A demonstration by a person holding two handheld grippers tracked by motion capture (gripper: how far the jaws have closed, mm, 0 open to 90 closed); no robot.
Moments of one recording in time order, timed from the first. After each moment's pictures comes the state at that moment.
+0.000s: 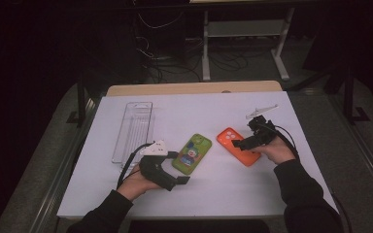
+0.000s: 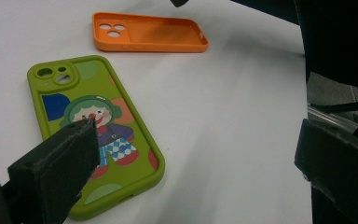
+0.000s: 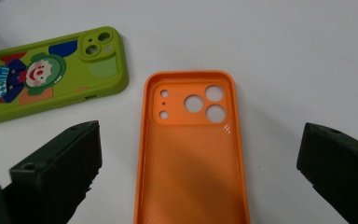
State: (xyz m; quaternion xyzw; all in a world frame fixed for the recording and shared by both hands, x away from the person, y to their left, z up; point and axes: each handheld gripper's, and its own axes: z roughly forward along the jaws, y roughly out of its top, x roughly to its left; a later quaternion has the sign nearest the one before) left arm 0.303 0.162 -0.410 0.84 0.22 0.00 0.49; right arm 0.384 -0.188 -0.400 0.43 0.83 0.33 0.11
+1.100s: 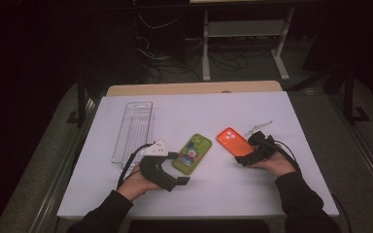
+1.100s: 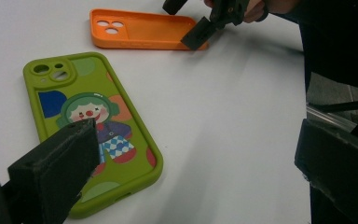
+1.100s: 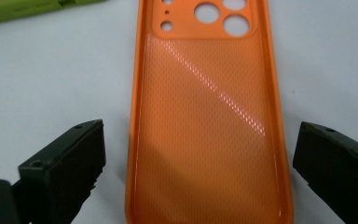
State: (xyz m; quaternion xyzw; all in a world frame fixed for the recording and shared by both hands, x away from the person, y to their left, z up) left arm 0.303 0.162 -0.412 0.85 0.22 0.00 0.49; right arm 0.362 -0.191 -0.441 0.43 0.86 0.27 0.10
